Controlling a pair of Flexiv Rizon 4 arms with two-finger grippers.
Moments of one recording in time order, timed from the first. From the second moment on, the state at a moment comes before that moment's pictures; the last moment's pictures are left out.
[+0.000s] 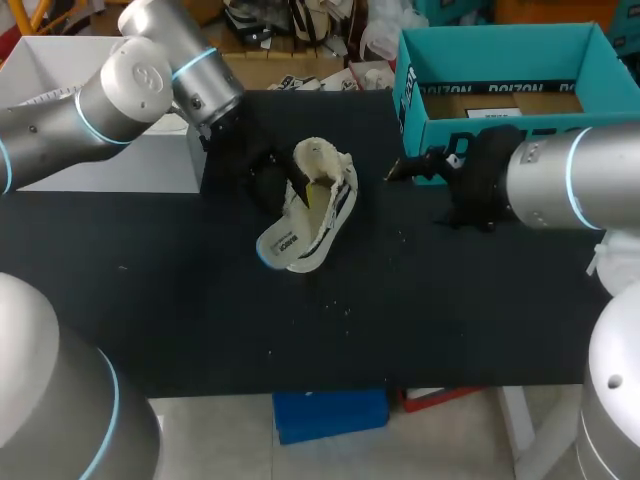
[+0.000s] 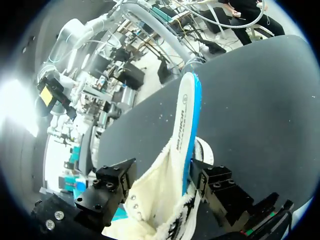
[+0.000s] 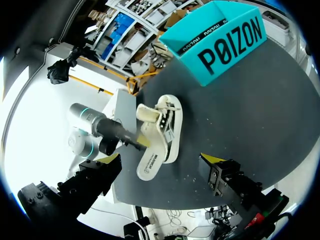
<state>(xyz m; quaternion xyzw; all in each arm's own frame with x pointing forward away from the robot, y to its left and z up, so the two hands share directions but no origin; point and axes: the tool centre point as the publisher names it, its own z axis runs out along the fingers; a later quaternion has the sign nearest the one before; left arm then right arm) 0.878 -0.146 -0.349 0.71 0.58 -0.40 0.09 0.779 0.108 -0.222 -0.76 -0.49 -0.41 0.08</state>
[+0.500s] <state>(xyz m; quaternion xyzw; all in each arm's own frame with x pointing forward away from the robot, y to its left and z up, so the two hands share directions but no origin) 0.835 -0.135 -0.349 0.72 0.58 -0.39 0.06 0.779 0.108 -0.222 -0.76 -0.49 -0.41 0.08</state>
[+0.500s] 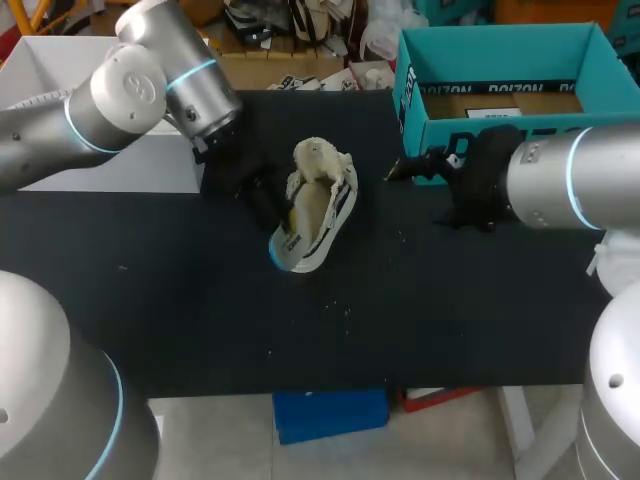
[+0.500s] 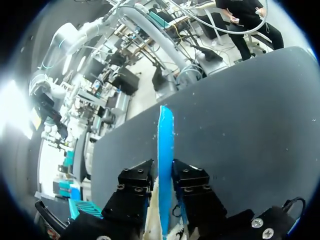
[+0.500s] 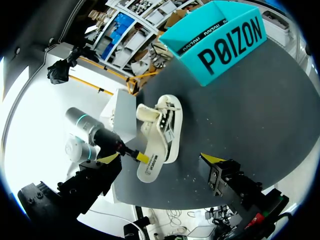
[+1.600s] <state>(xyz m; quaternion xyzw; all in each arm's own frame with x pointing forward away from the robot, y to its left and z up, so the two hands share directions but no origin) 0.888 -0.152 -0.370 0.69 0.59 -0.40 0.08 0.779 0.107 -0.222 -0.76 -0.49 -0.41 0.08</state>
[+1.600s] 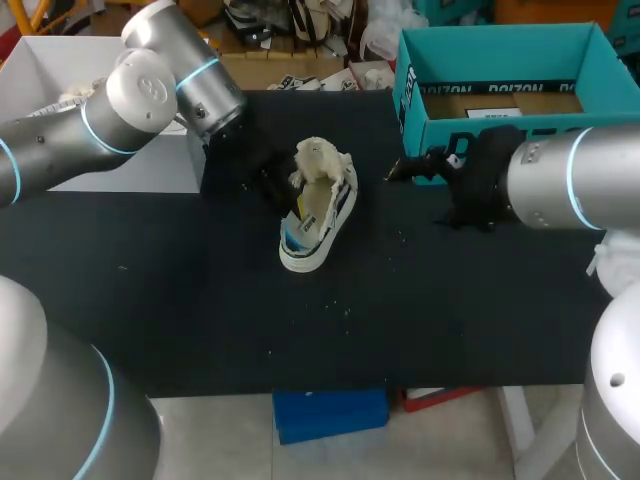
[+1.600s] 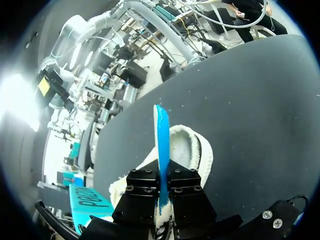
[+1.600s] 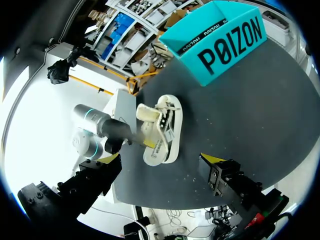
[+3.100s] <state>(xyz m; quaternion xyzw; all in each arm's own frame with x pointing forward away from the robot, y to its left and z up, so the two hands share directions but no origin) 0.865 -0.143 -0.365 0.68 0.59 -0.42 0.07 0.779 0.107 -0.221 -0.76 -0.49 -0.41 0.08</state>
